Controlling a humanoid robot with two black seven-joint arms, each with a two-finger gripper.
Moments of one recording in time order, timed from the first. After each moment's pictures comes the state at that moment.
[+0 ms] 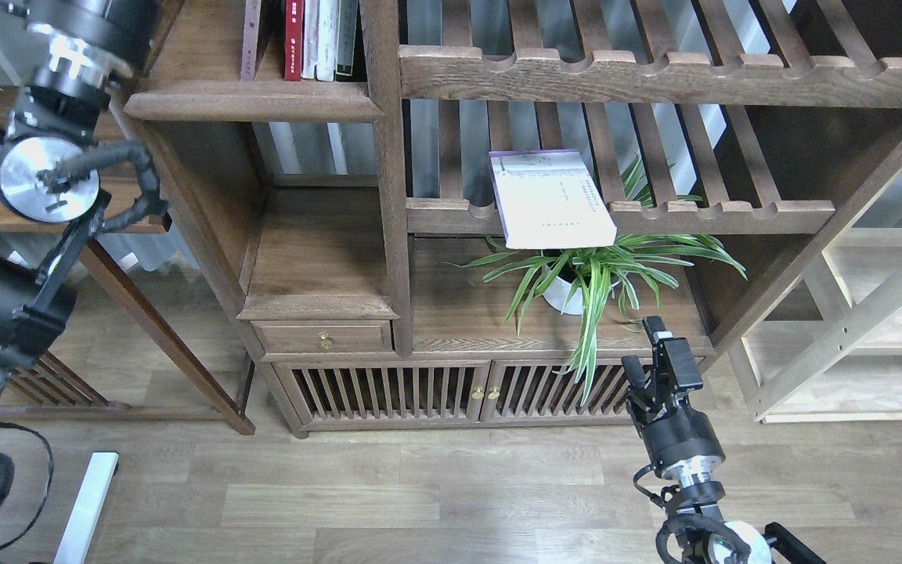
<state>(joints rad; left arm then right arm) -0.76 0.32 -1.14 -1.35 0.16 -0.09 -0.24 -0.10 -0.16 1.07 1.12 0.38 0.58 0.20</state>
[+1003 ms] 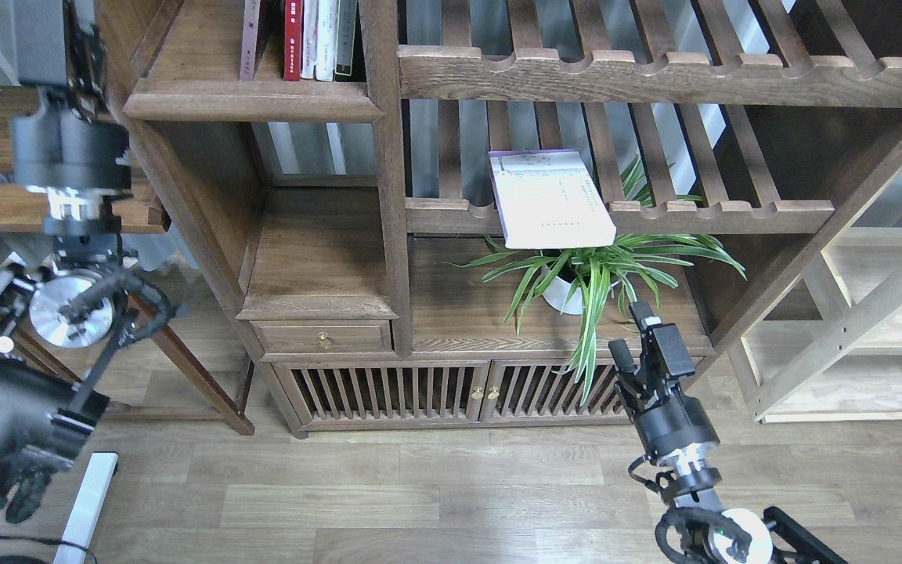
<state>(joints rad) -0.46 0.19 -1.21 -1.29 0.04 -0.49 -0.49 -0.05 -0.19 1.03 1.19 0.38 0.58 0.20</state>
